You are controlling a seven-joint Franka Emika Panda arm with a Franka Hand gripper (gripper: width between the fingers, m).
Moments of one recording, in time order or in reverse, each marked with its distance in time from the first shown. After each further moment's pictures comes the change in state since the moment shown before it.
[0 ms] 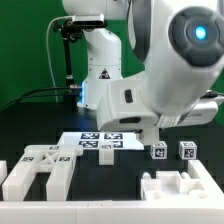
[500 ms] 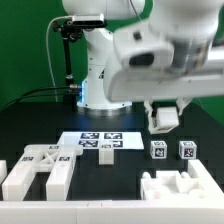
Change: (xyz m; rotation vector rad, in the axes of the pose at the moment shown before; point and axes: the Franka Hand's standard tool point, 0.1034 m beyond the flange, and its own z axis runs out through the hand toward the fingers) arm 0.011 -0.009 -0.096 -0.011 0.333 -0.012
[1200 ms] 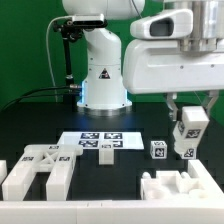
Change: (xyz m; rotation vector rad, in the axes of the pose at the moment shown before) arm 0.043 -0.027 -0.023 -0.031 0.551 -0.009
